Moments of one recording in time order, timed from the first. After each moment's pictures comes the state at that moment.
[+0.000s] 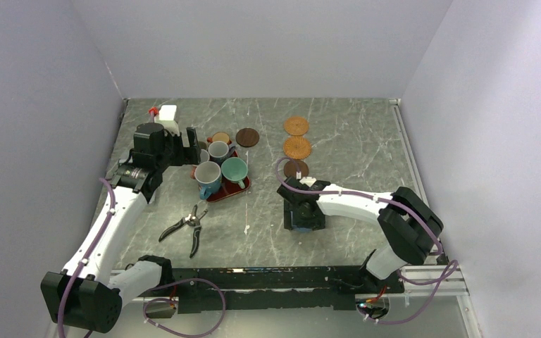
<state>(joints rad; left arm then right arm) -0.20 1.05 0.99 -0.41 -0.02 -0.16 0.86 1.56 0.84 -0.66 0.20 0.87</state>
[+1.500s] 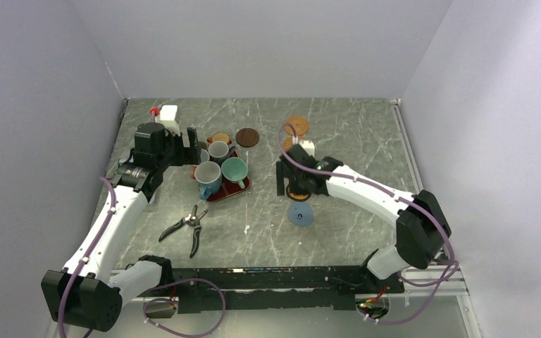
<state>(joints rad) -0.20 1.06 0.99 -0.41 -0.03 -0.15 0.76 1.50 1.09 -0.66 0.29 0.65</state>
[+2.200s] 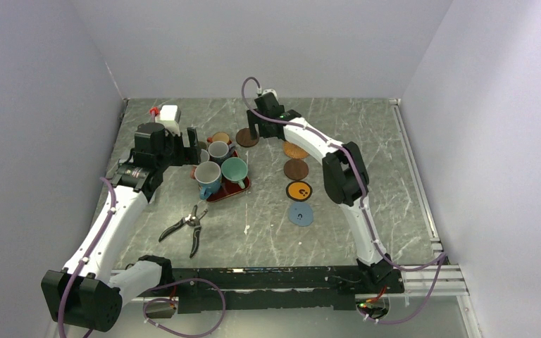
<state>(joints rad) -0.20 1.06 0.99 -0.41 -0.02 -0.15 0.59 2.33 2.03 -0.47 0.20 0.29</state>
